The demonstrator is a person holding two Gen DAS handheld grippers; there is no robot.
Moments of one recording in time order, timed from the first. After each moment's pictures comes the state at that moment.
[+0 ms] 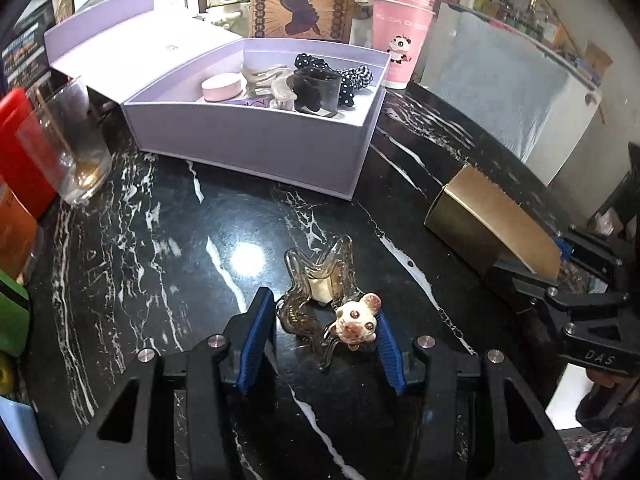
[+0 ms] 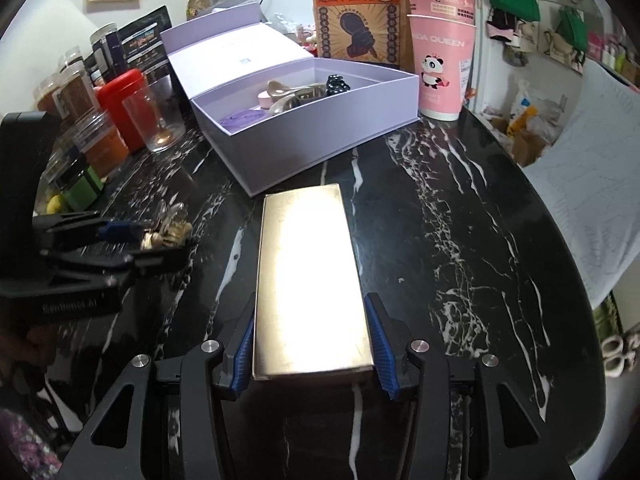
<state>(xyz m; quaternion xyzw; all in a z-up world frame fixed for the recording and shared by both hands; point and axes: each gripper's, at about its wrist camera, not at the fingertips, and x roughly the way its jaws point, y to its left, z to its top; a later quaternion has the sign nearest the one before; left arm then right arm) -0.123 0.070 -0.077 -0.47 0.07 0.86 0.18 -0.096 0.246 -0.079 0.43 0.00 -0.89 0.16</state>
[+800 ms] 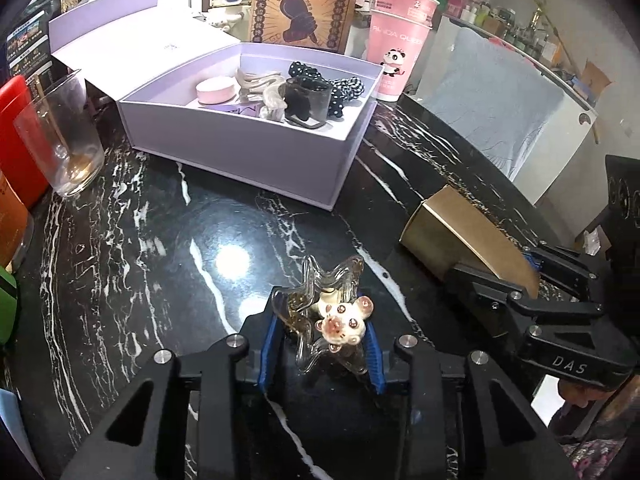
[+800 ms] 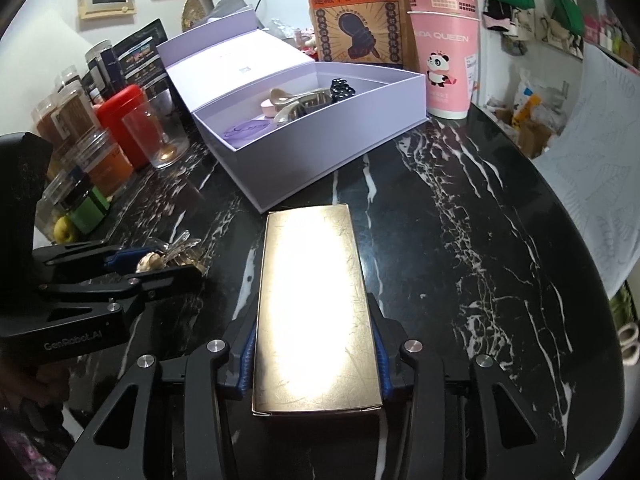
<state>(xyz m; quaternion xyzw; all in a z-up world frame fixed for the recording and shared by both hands) -0.118 0.071 -0.069 -0.46 0.02 0.86 0.19 -0.104 0.241 -0.078 0.43 -0.03 -0.89 0.17</state>
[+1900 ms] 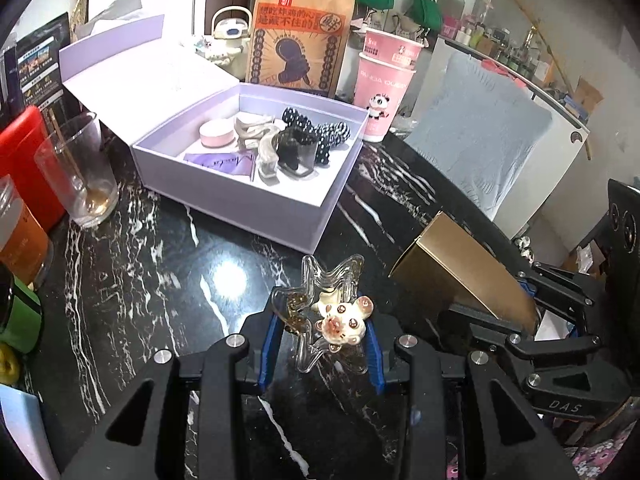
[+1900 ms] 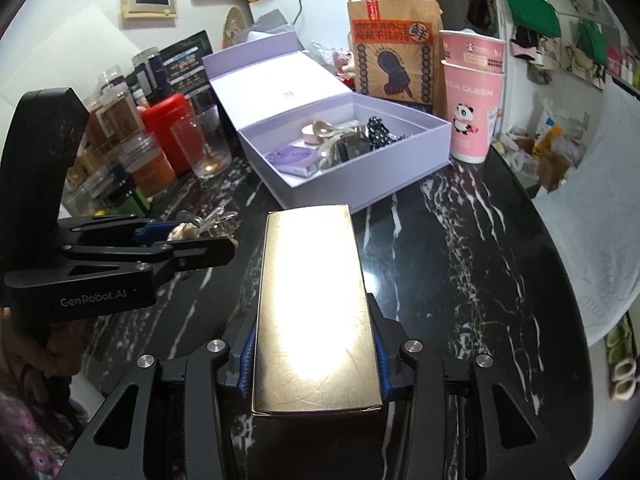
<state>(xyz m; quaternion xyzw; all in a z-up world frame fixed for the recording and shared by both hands) -0.109 0.071 -0.018 -0.43 0.00 0.88 0.20 -0.082 0.236 -0.032 0.39 -0.01 -0.89 0.22</state>
